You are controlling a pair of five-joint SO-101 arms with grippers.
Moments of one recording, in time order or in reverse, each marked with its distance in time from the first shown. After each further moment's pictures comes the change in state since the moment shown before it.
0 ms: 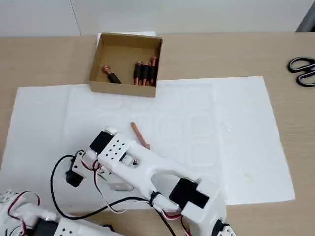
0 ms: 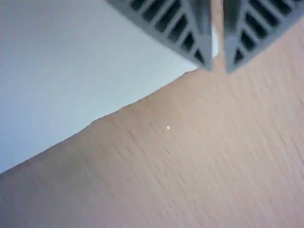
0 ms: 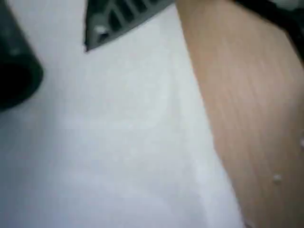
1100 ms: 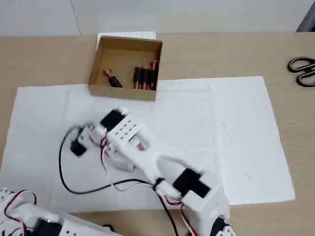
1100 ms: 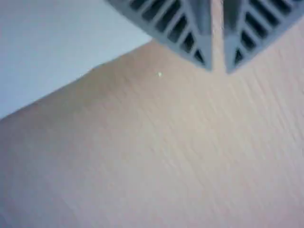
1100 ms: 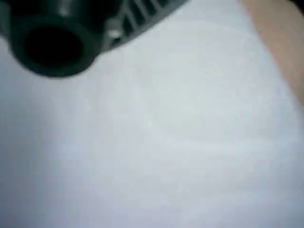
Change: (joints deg) left arm 0.0 0.0 -8.0 0.0 0.0; right arm 8.6 0.5 -11.0 3.7 -3.3
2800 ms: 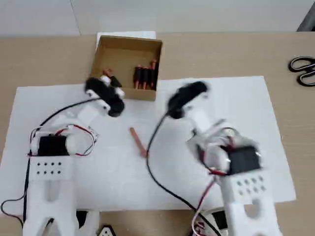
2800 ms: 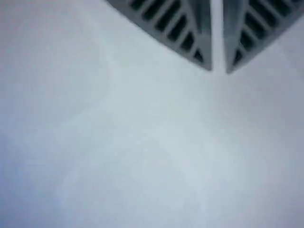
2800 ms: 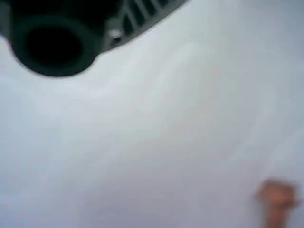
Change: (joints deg) left arm 70.0 63.8 -36.7 9.3 -37.4; right arm 38.9 -71.1 47.3 -15.1 -7.1
